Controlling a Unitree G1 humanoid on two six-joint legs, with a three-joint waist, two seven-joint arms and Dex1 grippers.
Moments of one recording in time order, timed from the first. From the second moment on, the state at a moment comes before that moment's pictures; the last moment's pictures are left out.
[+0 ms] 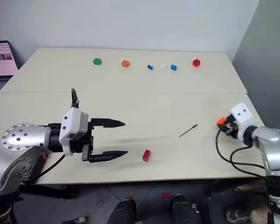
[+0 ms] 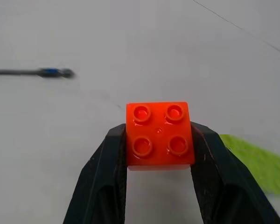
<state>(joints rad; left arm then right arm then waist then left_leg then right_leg) -0.31 0.88 0.08 -0.52 -0.64 0.55 -1.06 -0.23 -0.75 -0.24 -0.06 0.13 0.68 0.72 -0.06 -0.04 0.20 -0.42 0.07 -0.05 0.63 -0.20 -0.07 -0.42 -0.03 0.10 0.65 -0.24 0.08</state>
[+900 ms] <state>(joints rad) -0.37 0.81 0.03 -0.50 -0.66 0.58 -1.04 -0.15 -0.77 -0.34 -0.06 0.25 0.77 0.64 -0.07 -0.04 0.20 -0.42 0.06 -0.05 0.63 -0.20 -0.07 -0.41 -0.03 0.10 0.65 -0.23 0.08</state>
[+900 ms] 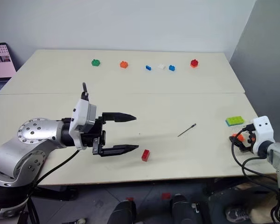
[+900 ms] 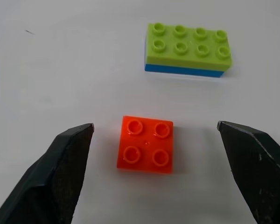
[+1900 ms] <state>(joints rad) 0.22 1.11 0.35 -0.50 -0.48 0.44 -1.23 -0.50 -0.67 0.38 -0.40 0.34 0.72 0.98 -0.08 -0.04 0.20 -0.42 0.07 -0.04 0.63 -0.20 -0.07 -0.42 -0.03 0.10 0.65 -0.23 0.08</state>
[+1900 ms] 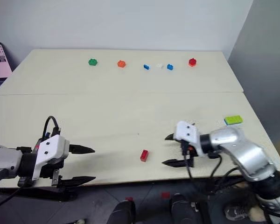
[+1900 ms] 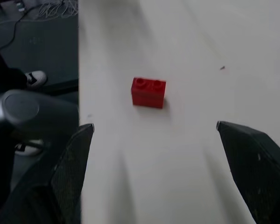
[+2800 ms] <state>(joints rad) 0.06 1.05 0.28 -0.57 -0.57 0.51 -1.16 -0.49 -0.42 0.50 -0.24 0.20 0.74 0.81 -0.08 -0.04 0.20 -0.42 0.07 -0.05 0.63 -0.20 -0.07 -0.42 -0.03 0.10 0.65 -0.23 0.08</state>
